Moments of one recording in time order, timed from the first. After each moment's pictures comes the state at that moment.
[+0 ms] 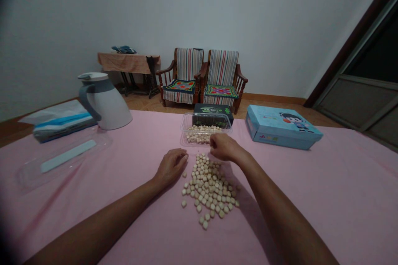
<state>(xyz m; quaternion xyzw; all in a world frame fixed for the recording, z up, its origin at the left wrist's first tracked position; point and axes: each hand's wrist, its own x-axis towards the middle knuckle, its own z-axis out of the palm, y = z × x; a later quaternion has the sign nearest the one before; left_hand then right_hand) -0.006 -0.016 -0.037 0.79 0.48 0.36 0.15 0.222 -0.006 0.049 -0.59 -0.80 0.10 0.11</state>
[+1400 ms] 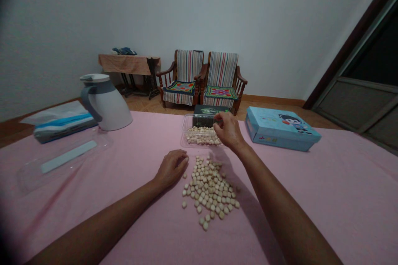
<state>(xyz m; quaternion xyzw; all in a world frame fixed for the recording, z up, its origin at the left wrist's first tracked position) -0.007 -0.017 -0.038 0.80 0.47 0.35 0.13 0.222 0.004 0.080 -0.60 -0.70 -0.01 0.39</state>
